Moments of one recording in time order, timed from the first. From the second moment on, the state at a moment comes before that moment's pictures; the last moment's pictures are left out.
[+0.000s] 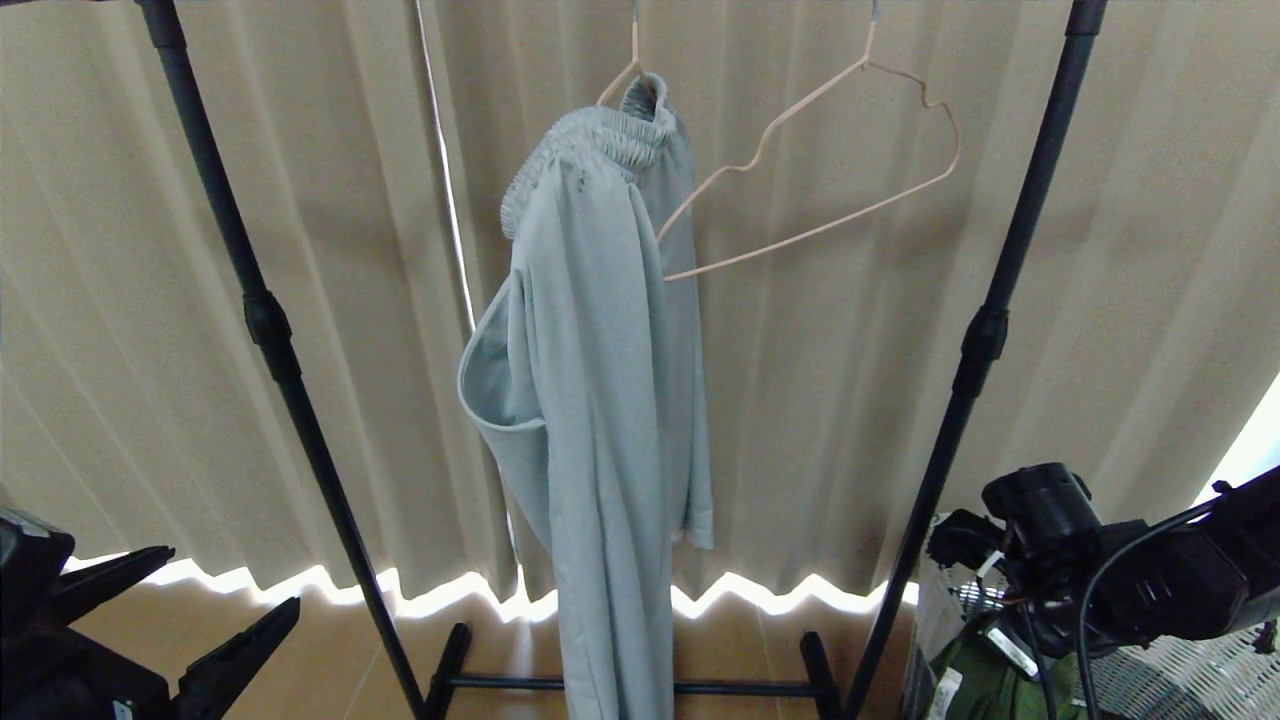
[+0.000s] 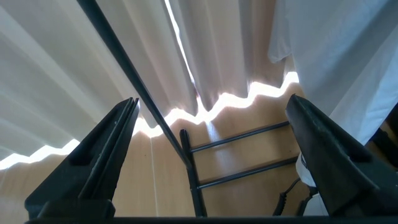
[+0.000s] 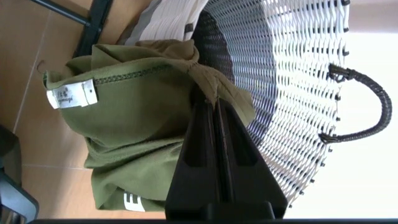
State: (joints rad) left arm -0.17 0.95 -0.20 -0.43 -0.02 0.22; right arm 0.15 1.94 -0.62 -0.17 -0.39 -0.39
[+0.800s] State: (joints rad) left arm -0.17 0.93 -0.19 -0.43 -0.02 0.25; right arm 0.16 1.36 -0.60 -0.18 -0.32 -0.31
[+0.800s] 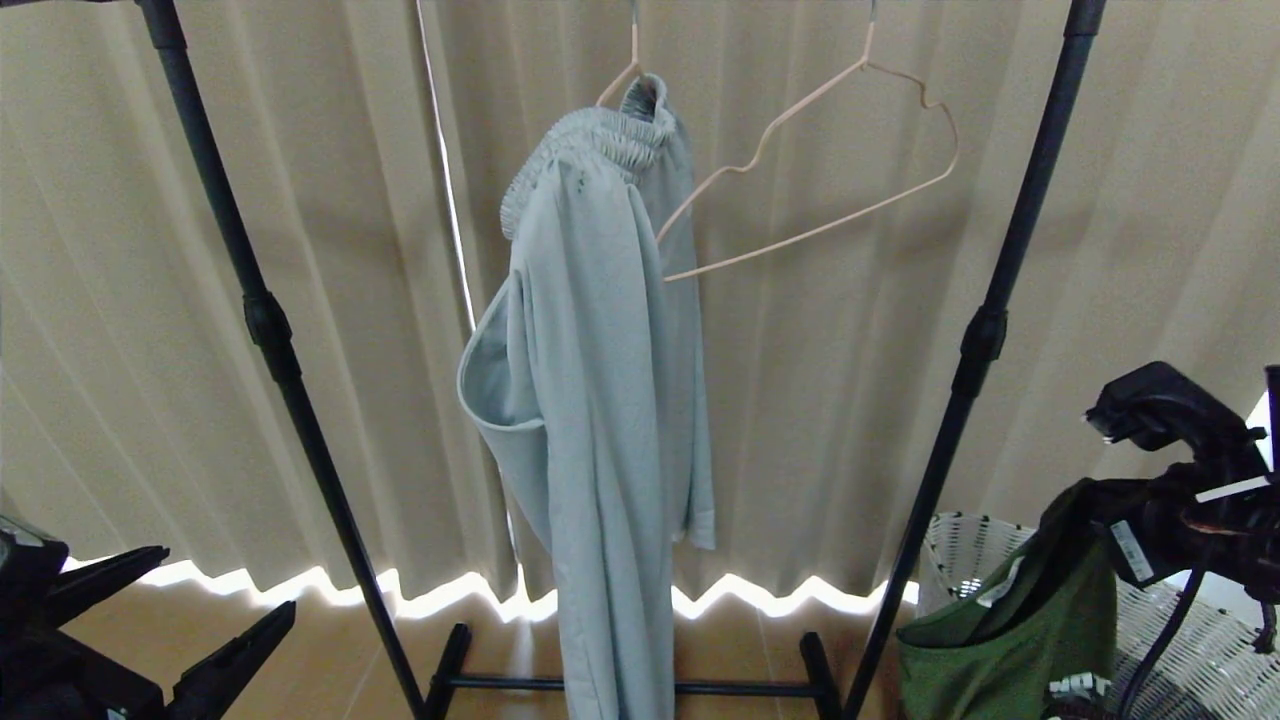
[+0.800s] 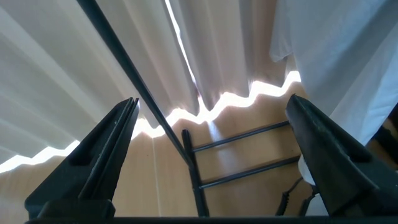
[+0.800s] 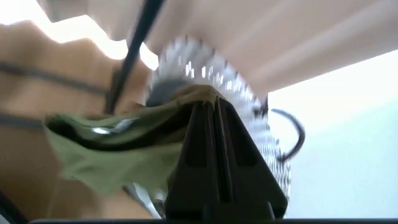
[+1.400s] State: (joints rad) left arm -0.17 0.89 -0.19 -0.43 -0.02 0.27; right arm 0.16 1.27 -0.60 -0.25 -0.30 -0.31
